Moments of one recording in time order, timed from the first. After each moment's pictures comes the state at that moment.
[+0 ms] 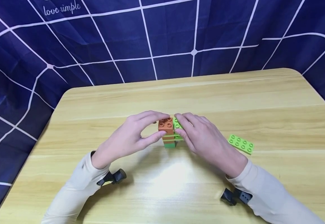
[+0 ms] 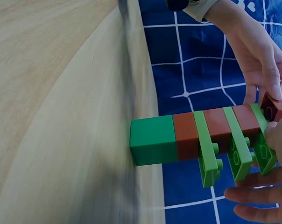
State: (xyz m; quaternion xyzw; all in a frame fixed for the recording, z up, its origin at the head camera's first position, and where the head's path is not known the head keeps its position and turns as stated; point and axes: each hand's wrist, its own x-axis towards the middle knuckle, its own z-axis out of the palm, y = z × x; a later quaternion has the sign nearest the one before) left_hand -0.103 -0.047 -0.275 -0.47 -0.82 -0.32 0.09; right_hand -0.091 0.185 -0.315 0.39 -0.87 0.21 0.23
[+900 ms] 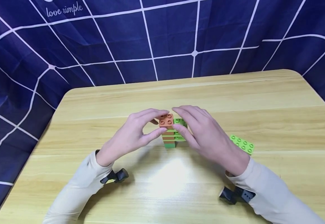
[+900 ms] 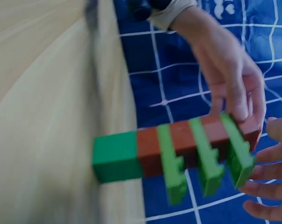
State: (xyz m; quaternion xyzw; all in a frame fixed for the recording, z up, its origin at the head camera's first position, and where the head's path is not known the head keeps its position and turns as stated) left_hand -0.108 -0.044 -0.281 -0.43 -0.82 -0.36 0.08; right_hand -0.089 0.180 -0.293 0.38 -0.85 0.28 0.23
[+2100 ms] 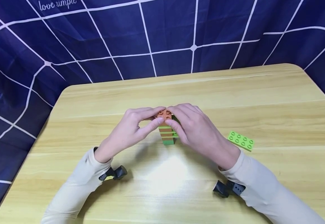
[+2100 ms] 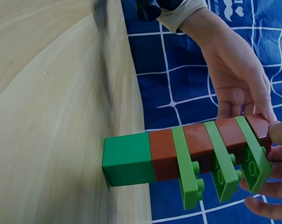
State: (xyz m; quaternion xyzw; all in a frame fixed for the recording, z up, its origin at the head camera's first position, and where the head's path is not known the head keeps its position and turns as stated) left_hand -0.112 -0.043 -0.286 -0.38 -0.83 -0.39 0.05; right_hand -0.099 0.165 -0.299 0.40 -0.83 0.28 0.26
